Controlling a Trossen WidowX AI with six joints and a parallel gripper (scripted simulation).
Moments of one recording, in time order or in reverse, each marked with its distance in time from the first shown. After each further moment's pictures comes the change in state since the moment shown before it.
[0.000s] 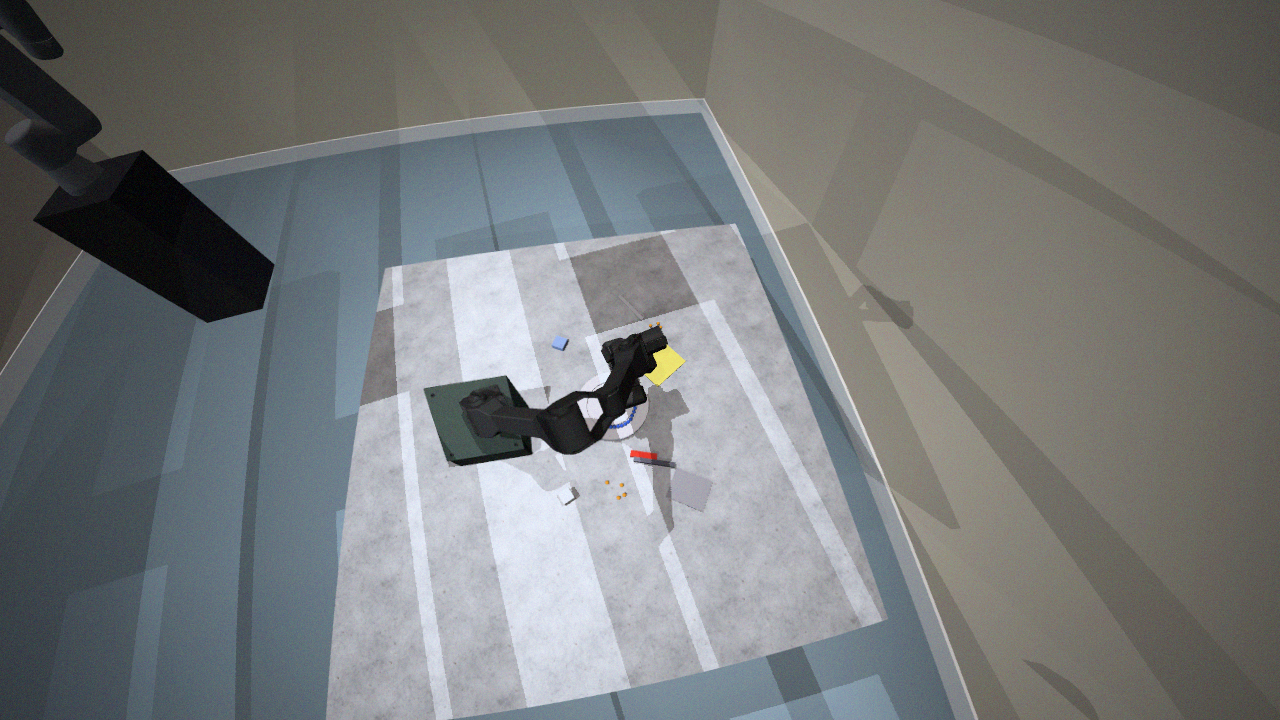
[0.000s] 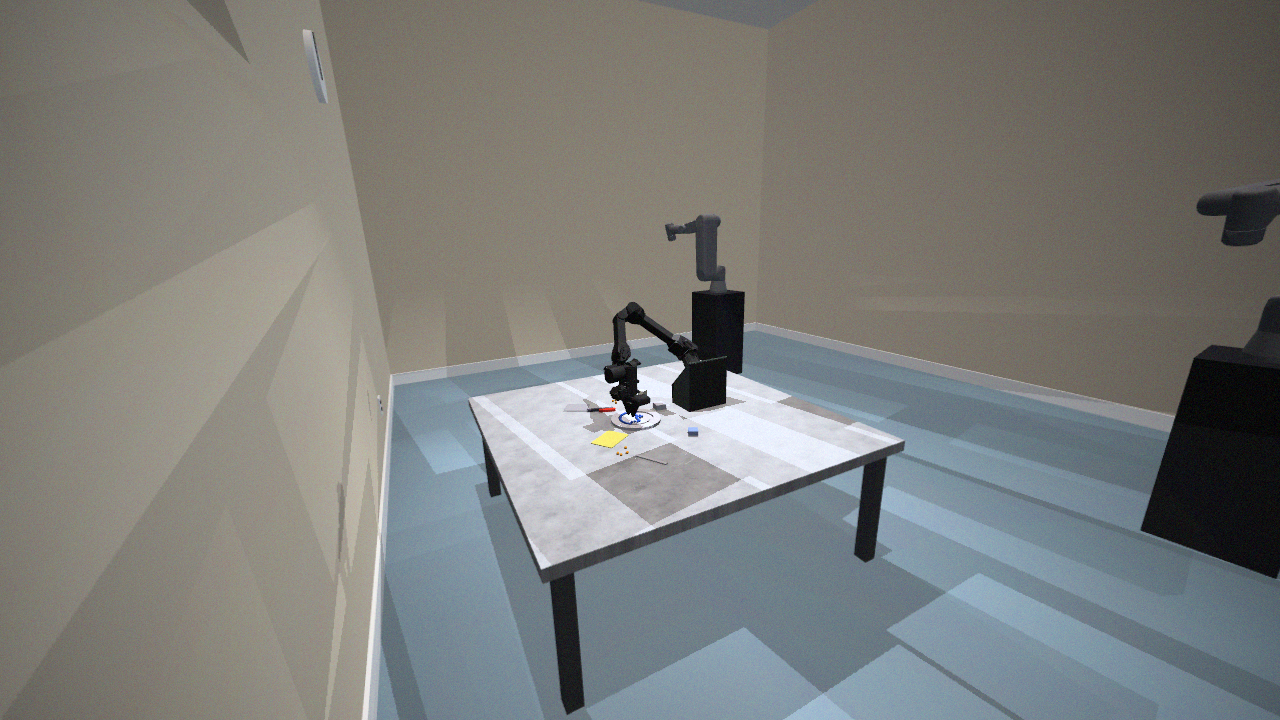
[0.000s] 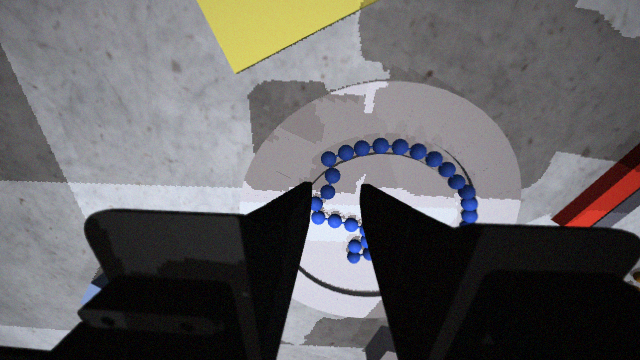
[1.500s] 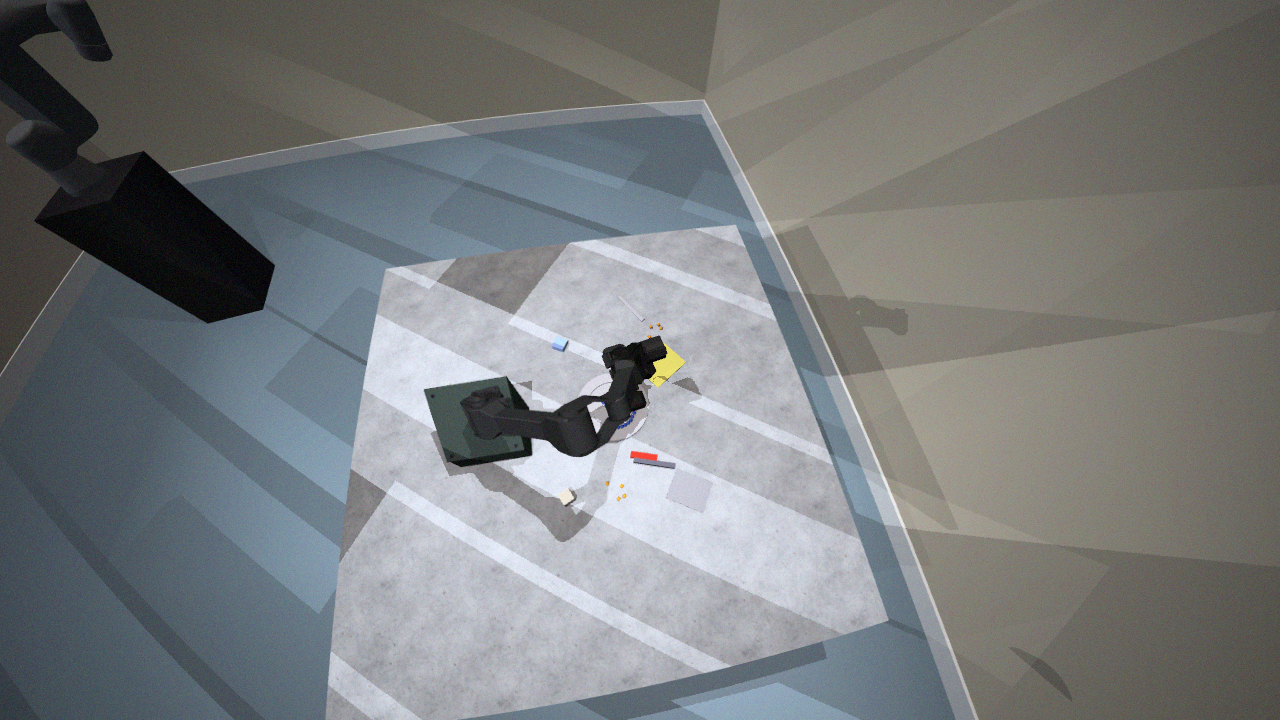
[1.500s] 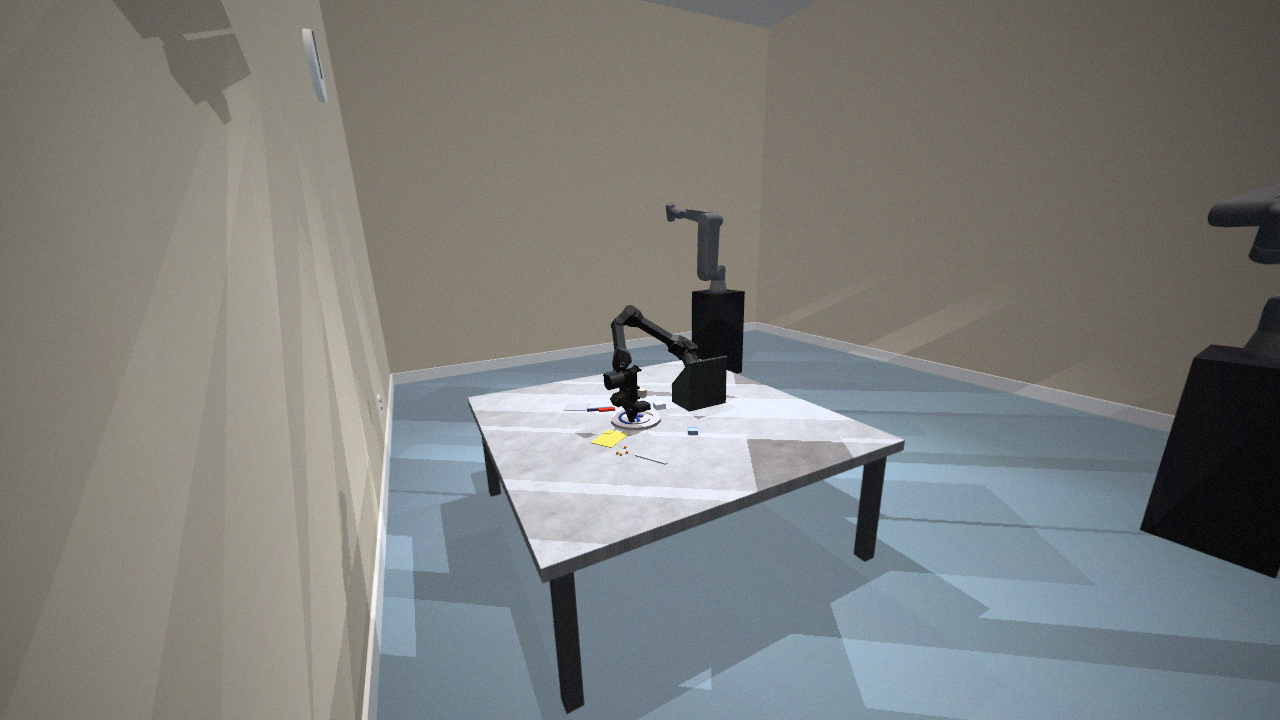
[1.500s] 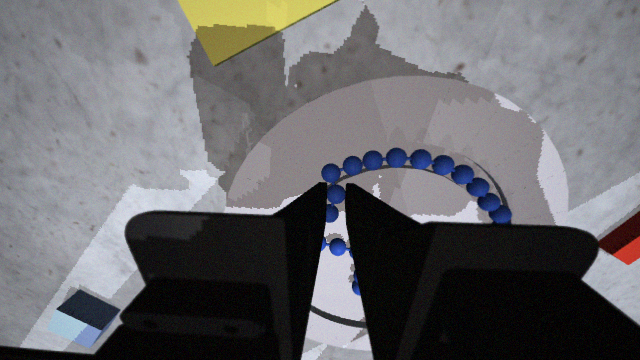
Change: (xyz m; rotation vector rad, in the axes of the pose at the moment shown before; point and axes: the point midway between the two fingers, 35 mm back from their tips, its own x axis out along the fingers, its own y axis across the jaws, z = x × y) arm 0.028 0.001 -0.002 -0.005 0.005 0.006
